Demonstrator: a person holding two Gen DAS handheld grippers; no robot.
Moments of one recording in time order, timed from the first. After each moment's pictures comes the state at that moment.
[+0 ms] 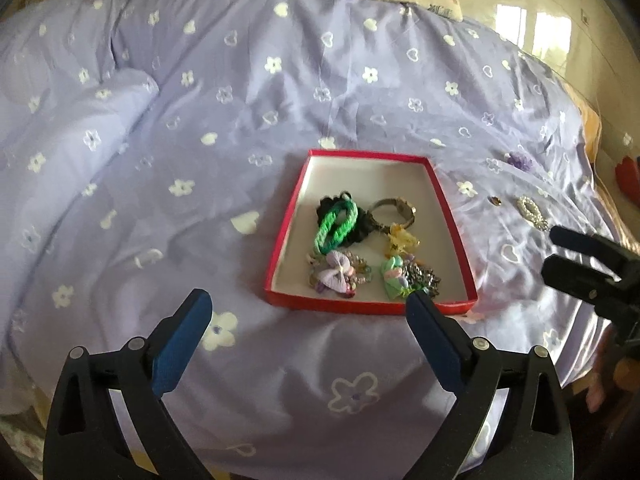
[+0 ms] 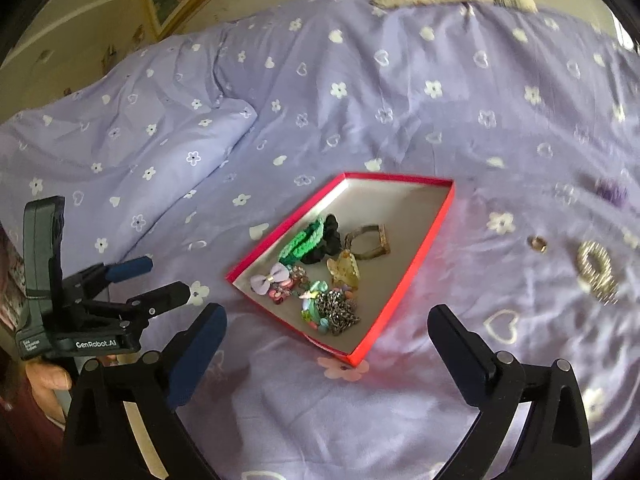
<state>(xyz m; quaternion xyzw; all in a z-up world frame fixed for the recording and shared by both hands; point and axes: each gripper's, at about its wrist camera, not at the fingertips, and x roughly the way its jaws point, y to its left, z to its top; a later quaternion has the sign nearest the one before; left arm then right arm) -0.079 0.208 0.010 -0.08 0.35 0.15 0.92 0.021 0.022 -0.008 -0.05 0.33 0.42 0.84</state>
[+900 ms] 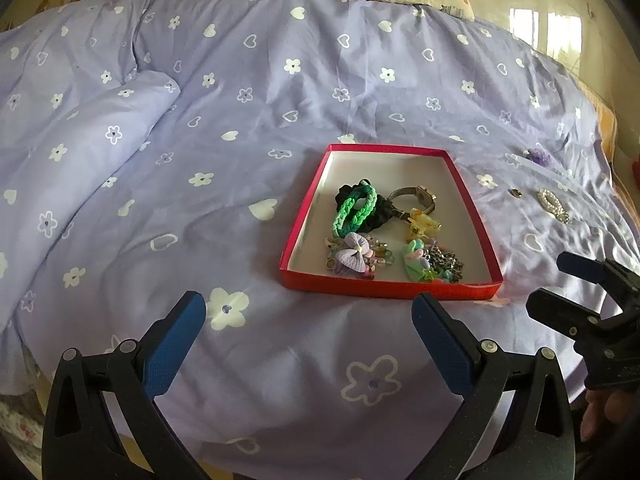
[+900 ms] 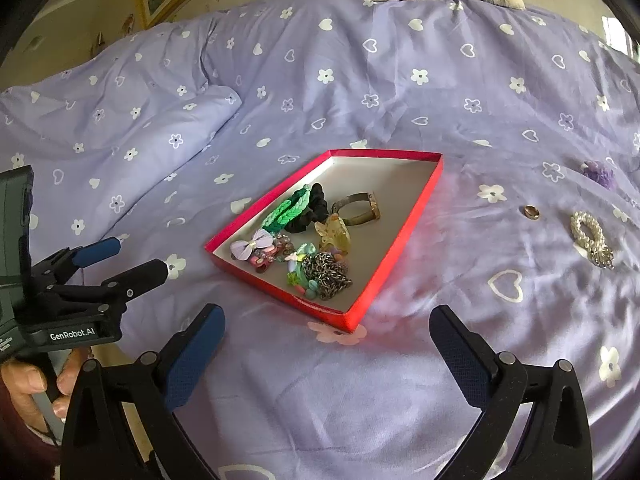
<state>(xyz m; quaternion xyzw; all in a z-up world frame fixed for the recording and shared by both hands) -0.094 0.196 -0.021 -0.07 0.34 0.19 0.92 0.000 0.026 -0.054 -0.06 0.33 0.39 0.86</state>
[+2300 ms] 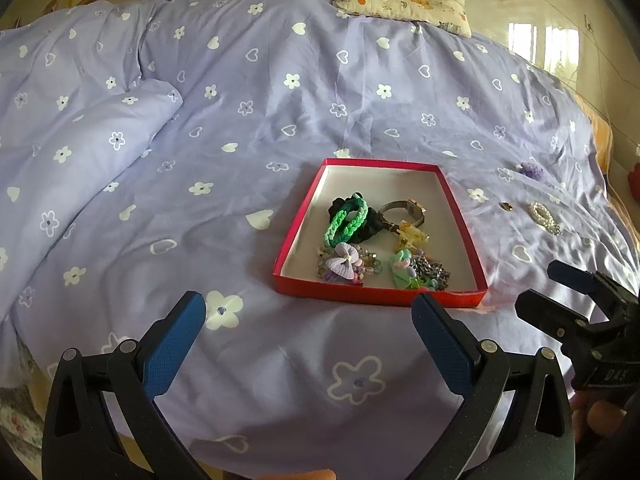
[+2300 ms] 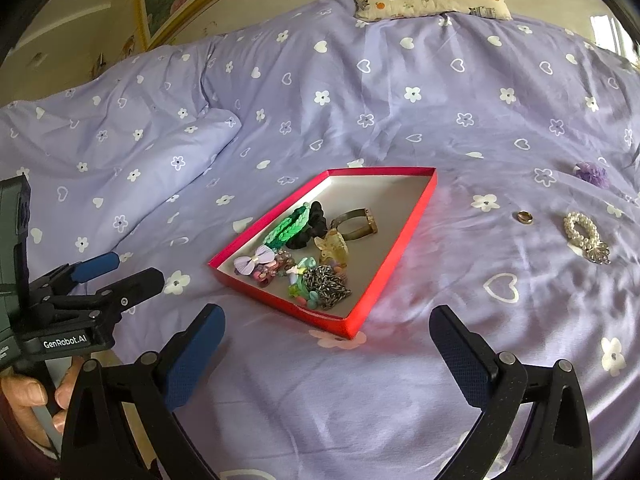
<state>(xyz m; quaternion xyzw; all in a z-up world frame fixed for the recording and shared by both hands) -0.105 0.187 -0.014 -0.07 0.31 0.19 0.93 -0.007 0.016 -0.054 -0.03 0.30 0.39 0.87</state>
